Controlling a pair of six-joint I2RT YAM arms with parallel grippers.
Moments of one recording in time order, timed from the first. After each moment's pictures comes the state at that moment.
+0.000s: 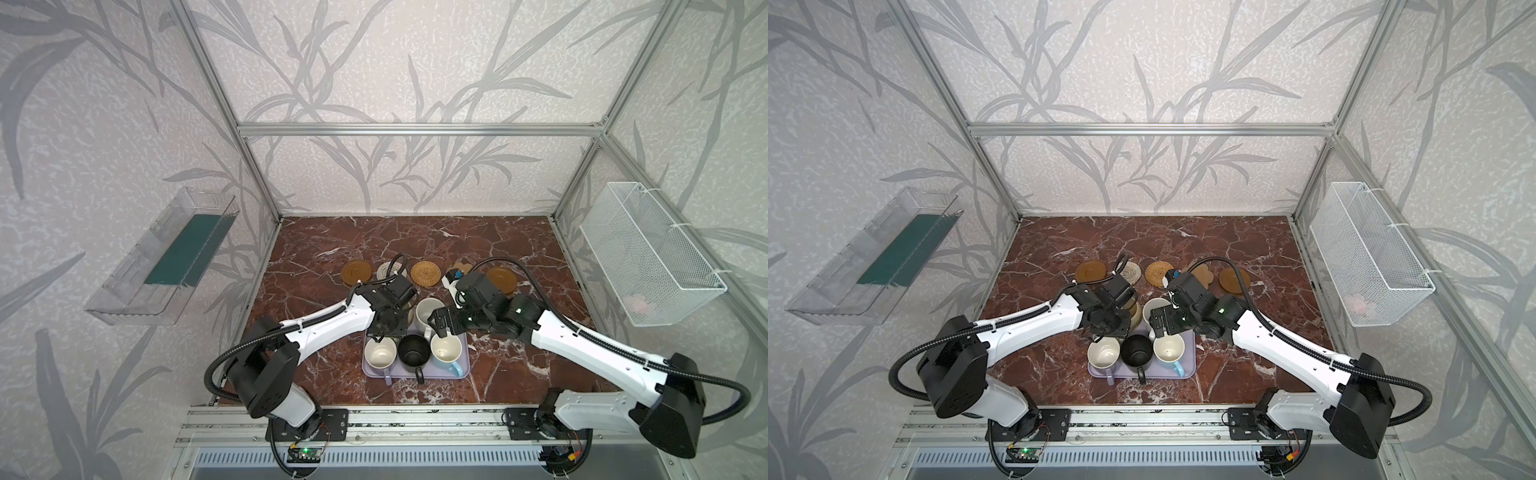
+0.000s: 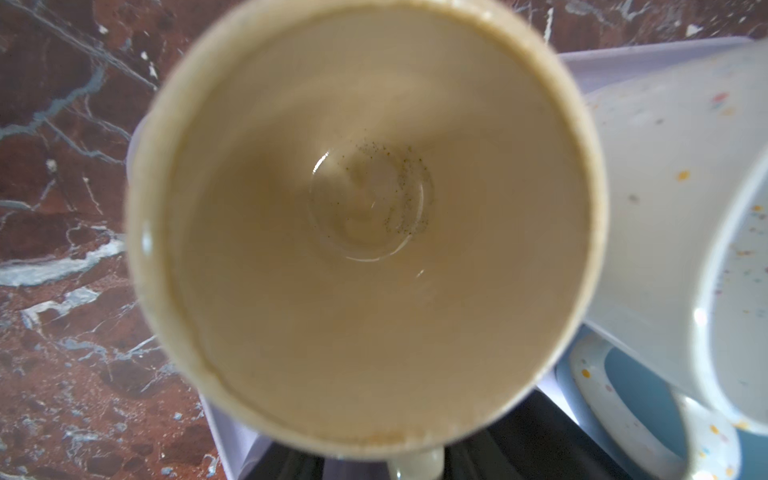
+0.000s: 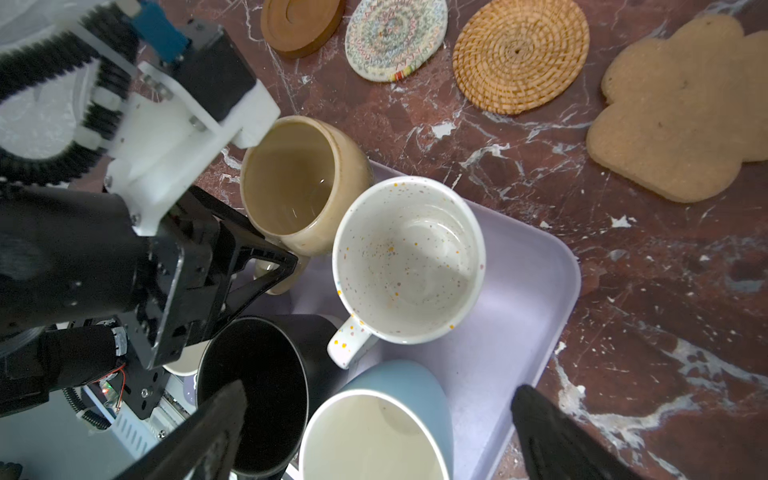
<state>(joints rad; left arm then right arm) -0.77 1.55 1.03 -0.79 -0.02 -0.66 0.84 1.24 1.00 -0.65 -0.03 0.50</state>
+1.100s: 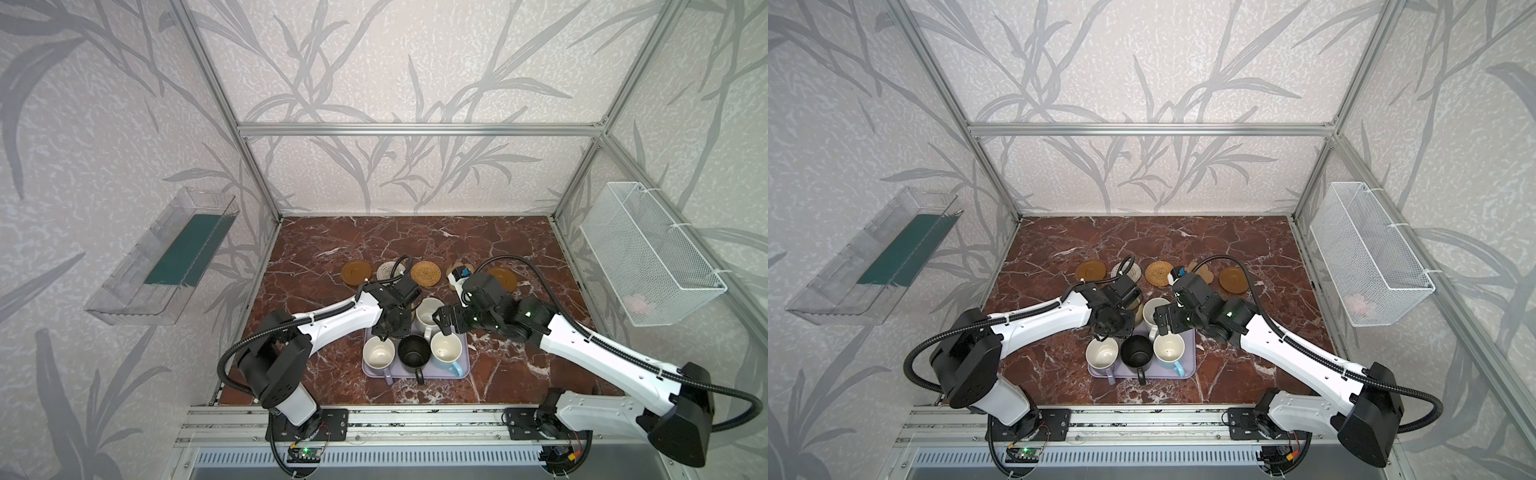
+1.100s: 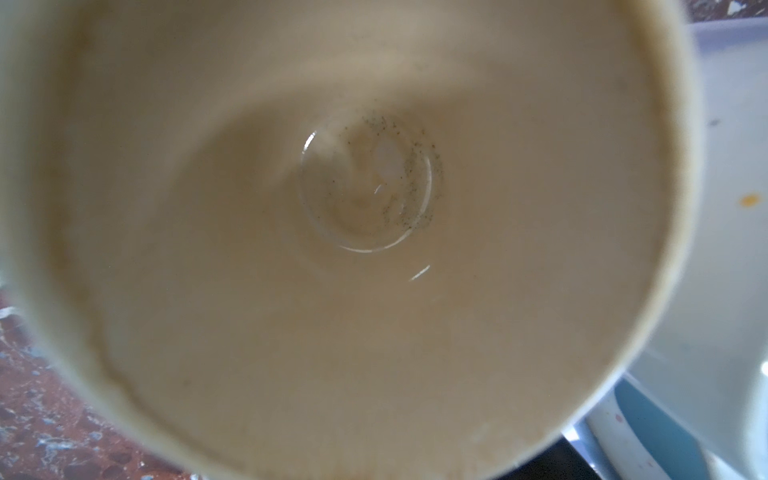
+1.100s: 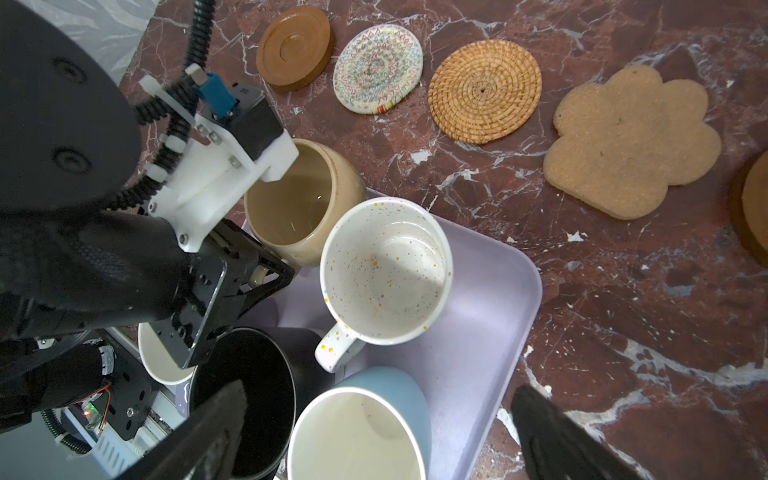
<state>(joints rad) -0.78 1.61 1.06 -0.81 -0.02 -0.67 0.84 1.19 0.98 -0.65 0.03 0.50</state>
